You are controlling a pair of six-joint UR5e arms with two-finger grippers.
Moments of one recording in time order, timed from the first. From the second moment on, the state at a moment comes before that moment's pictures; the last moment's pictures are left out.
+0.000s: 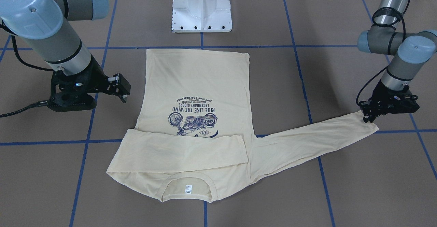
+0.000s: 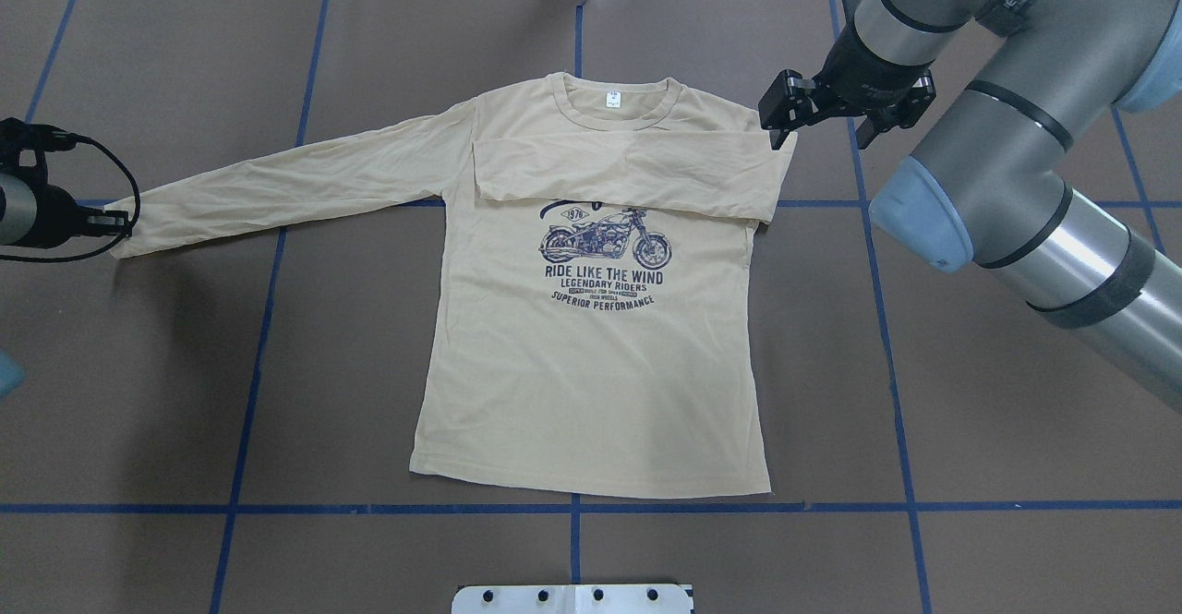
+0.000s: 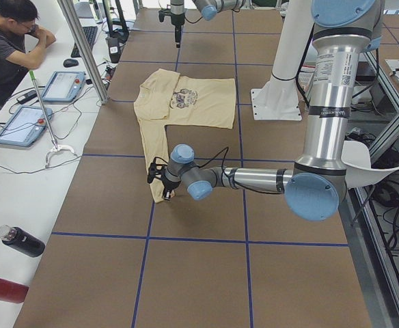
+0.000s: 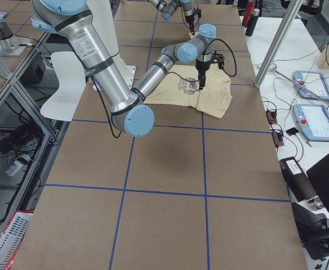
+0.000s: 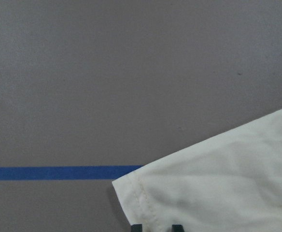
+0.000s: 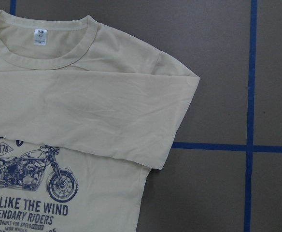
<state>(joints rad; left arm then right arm) -0.95 -1.64 -1.41 -2.43 -1.90 -0.89 0.92 -0.98 1.79 -1.78 2.15 0.83</state>
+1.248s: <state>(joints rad) -0.95 -1.63 -1.41 -2.43 -1.89 -0.89 0.92 -0.99 1.79 -1.78 2.15 0.83</state>
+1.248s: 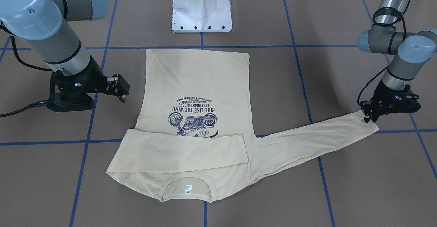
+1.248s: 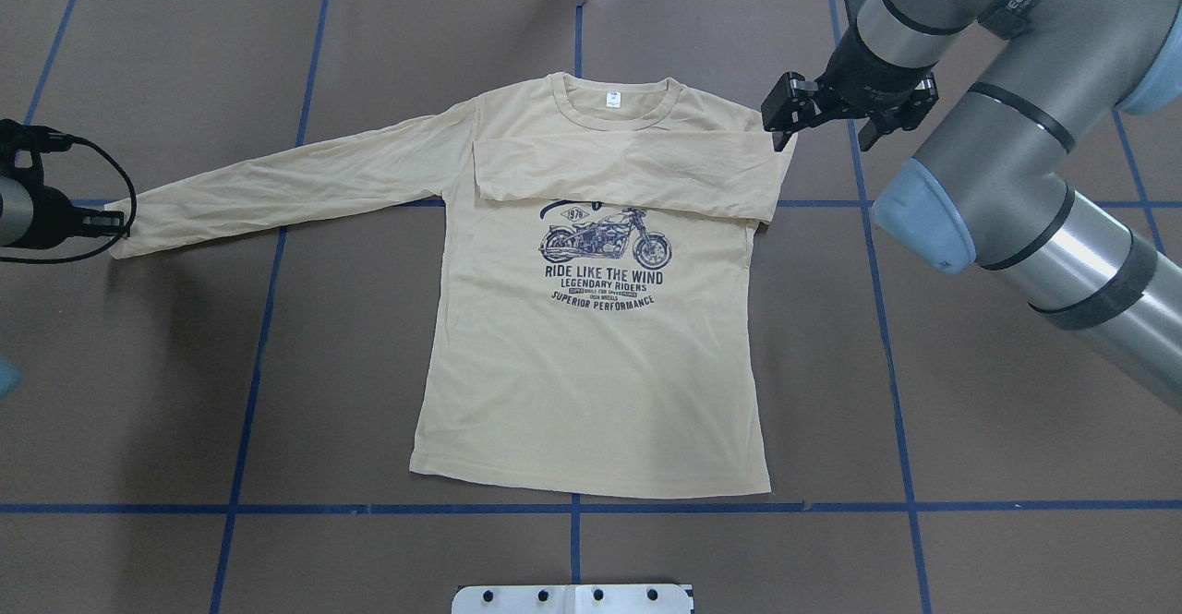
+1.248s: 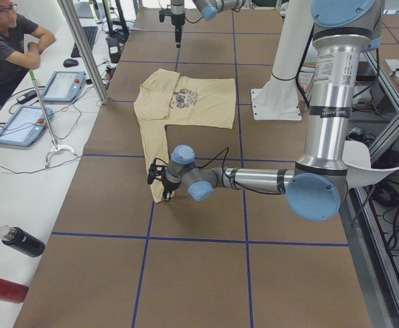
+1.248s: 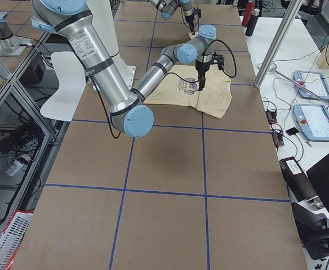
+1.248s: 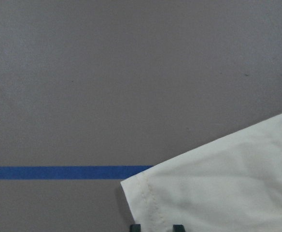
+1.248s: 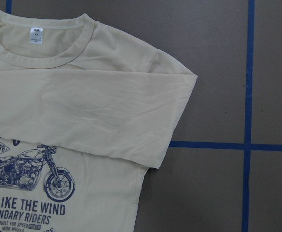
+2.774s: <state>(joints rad) -0.95 -1.63 -1.41 -2.43 -1.89 -0.89 0.93 -0.99 1.79 -1.78 2.15 0.83</state>
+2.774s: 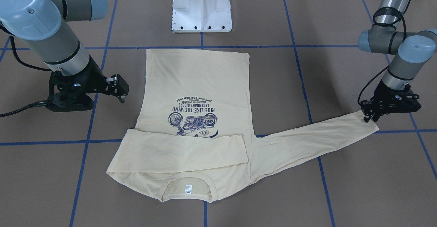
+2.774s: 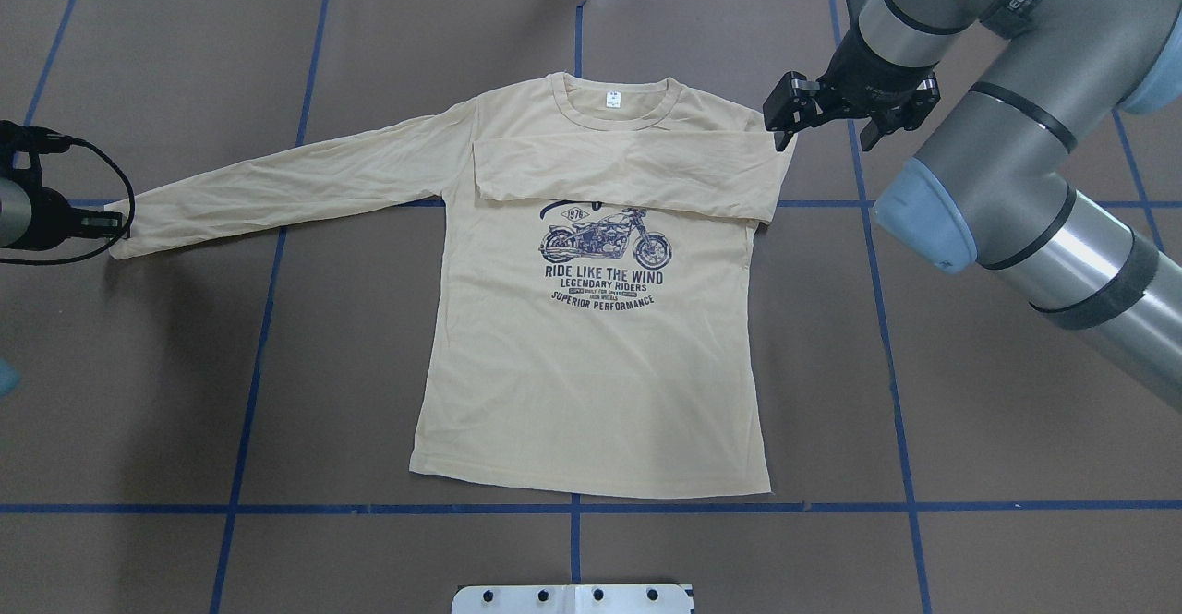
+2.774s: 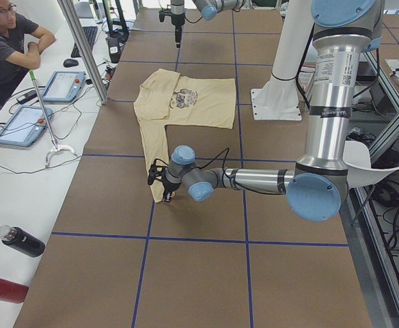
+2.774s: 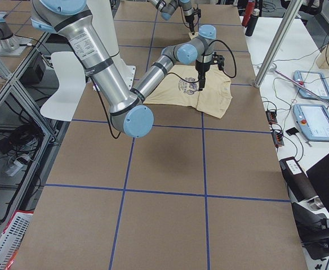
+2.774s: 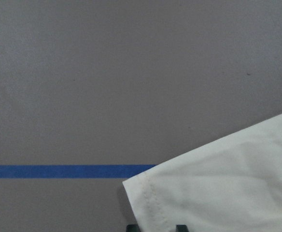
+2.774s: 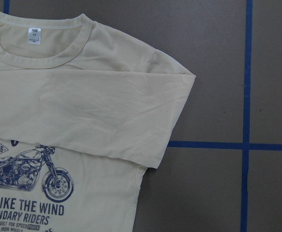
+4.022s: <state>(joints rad) -0.94 -1.63 -1.42 -2.43 -1.89 -0.90 0.93 -0.99 1.79 -1.78 2.15 0.83</state>
